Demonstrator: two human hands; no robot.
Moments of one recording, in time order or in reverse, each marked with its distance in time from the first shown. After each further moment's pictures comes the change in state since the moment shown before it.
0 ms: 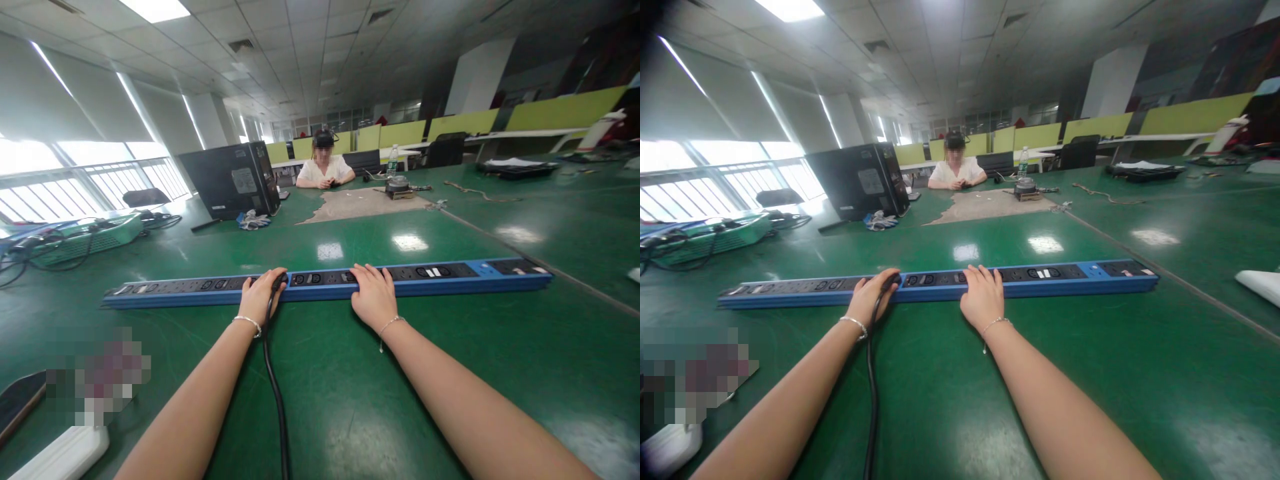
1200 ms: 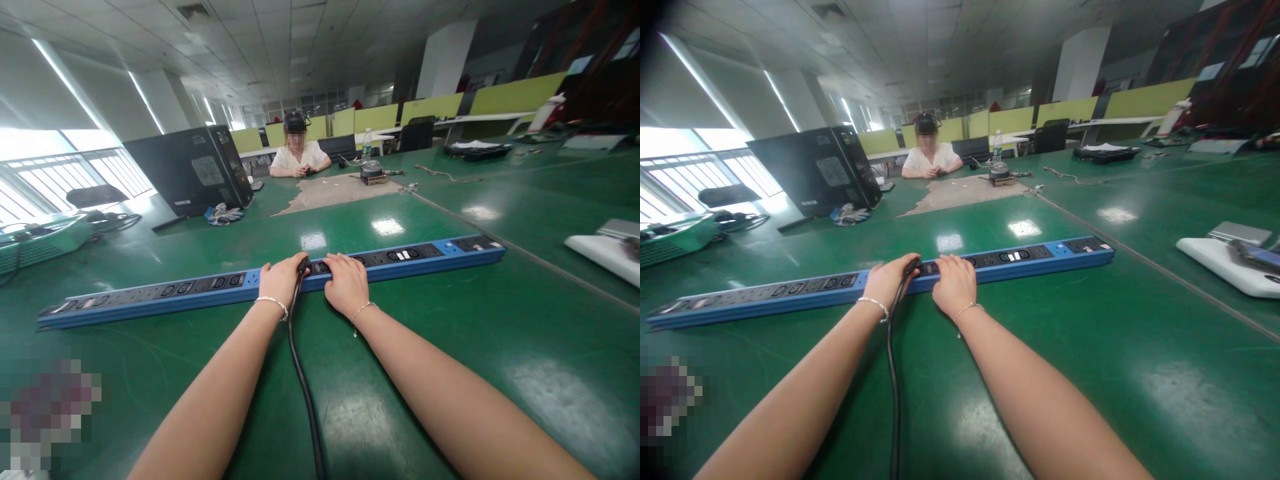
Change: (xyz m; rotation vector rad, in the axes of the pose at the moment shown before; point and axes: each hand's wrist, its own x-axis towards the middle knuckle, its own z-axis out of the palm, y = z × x) left_hand 0.029 0.105 0.001 0.001 -0.184 0.129; right_hand 0.002 0.001 0.000 0.064 -0.003 0.049
